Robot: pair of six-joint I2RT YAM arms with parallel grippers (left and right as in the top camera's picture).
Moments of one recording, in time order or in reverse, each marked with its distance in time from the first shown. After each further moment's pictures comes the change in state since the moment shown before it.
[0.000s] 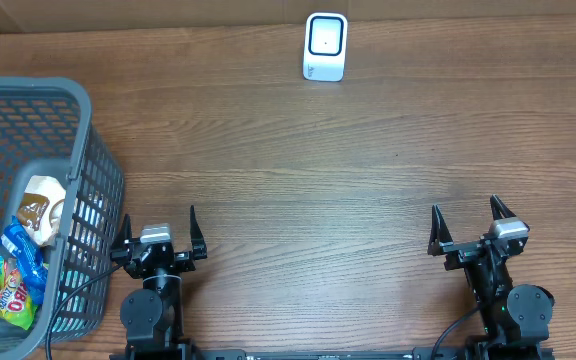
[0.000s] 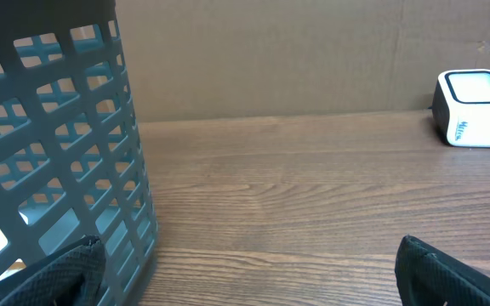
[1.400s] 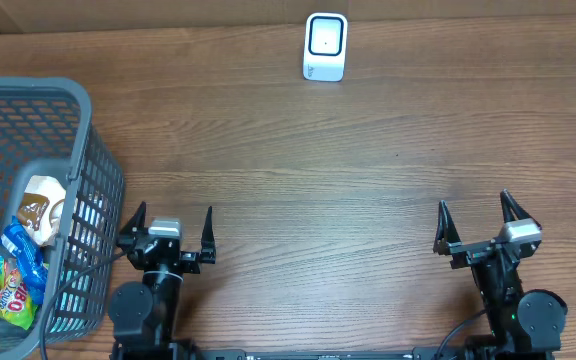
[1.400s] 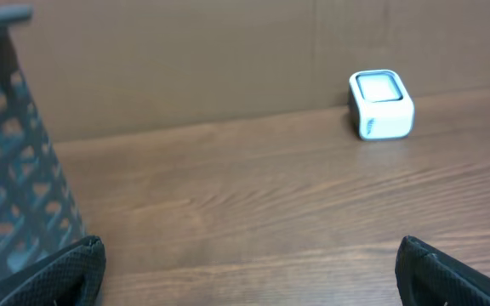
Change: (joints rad) left arm 0.000 0.137 0.187 -0.103 0.214 0.023; right arm 0.000 0.000 0.090 -0.002 0.000 0.000
